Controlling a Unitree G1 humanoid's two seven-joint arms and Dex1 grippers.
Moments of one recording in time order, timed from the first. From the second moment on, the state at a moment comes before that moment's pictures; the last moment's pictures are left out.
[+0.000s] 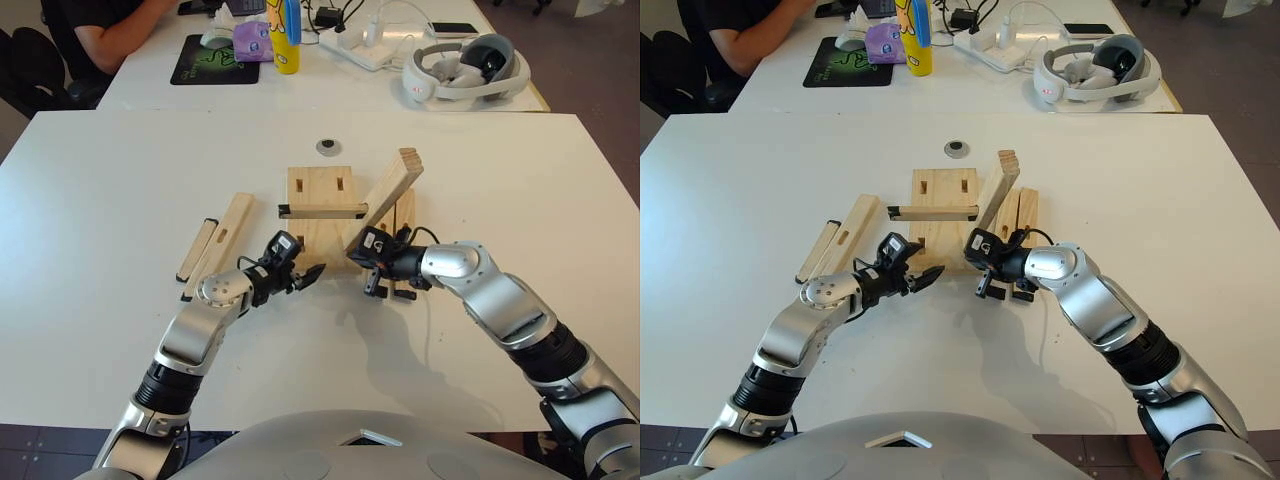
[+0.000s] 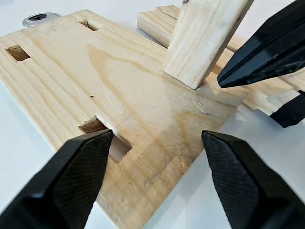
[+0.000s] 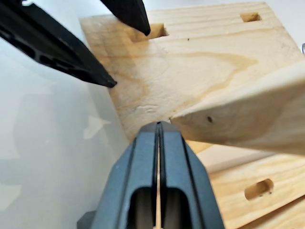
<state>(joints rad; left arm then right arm) -0.07 0.32 -0.31 -0.24 -0.14 0.61 -0.51 -0.33 -0.65 0.52 -0.39 0.10 0.79 0.64</state>
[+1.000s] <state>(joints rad) 0.07 0.55 -0.21 -0.46 -0.37 0.74 -0.74 -0.01 -0.39 -0.07 -0.67 0.44 1.12 0.31</state>
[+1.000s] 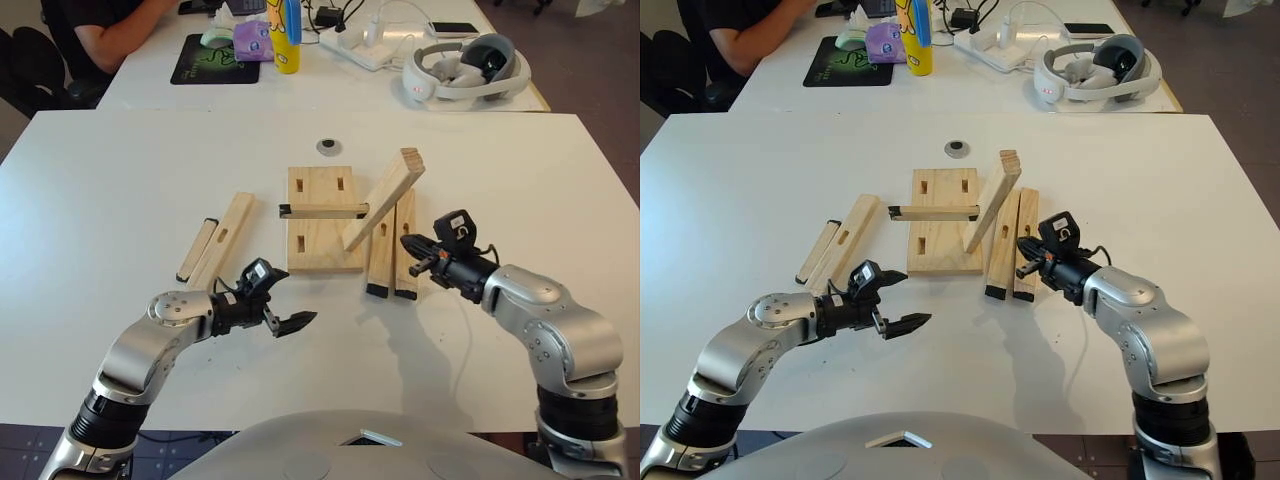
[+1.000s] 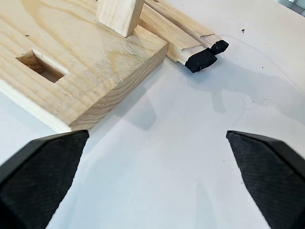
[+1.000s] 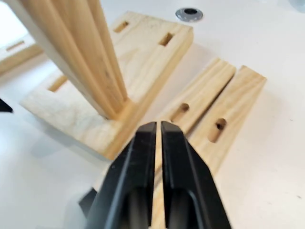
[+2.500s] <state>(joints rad) 0.04 0.48 -0.23 -0.45 -0.41 0.78 -0.62 -0.09 0.01 -0.15 -0.63 0.39 1.47 0.04</state>
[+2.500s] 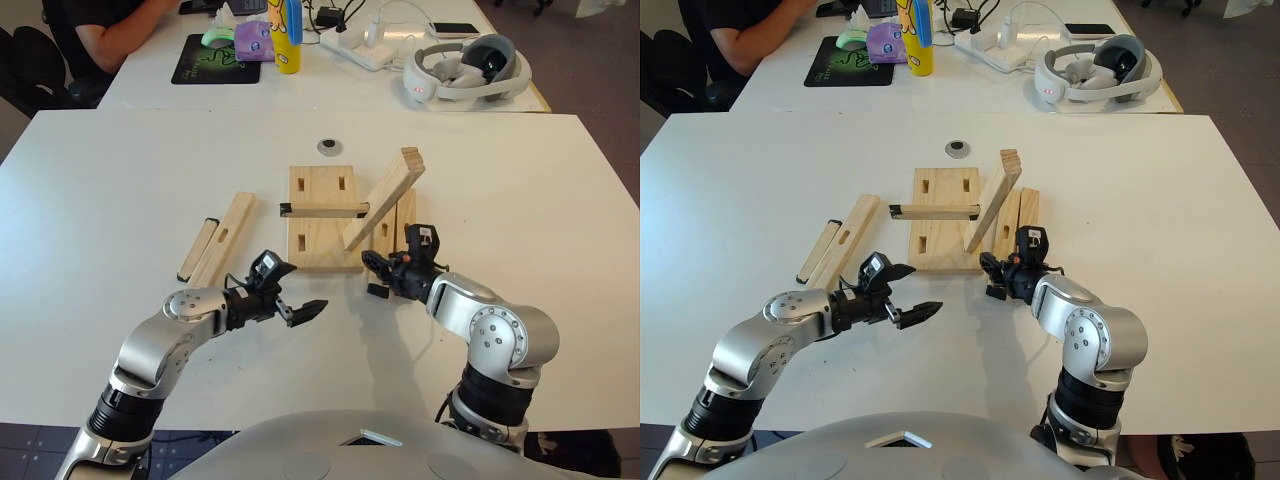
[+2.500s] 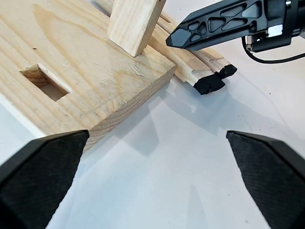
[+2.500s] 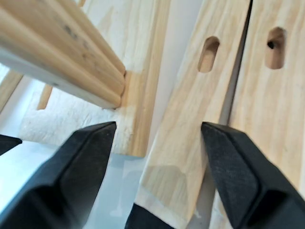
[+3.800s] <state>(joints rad) 0.04 0.50 -0.26 -0.45 -0.38 0.73 -0.63 -0.09 -0.12 -0.02 -0.57 0.28 1.36 0.05</state>
